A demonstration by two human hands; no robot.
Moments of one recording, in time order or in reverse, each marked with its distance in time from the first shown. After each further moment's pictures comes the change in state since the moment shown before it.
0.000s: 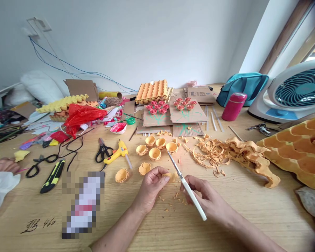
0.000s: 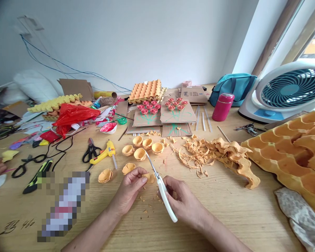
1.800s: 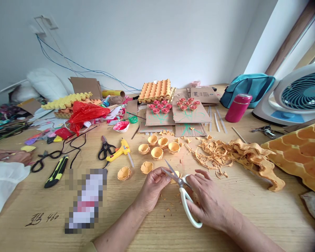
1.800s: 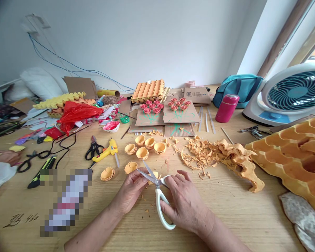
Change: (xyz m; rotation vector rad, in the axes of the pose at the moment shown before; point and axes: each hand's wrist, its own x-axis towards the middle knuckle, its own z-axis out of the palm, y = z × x) left_hand 0.000 -0.003 -0.001 -0.081 -0.116 0.075; right_hand -0.002 0.006 -0.004 -0.850 0.068 -0.347
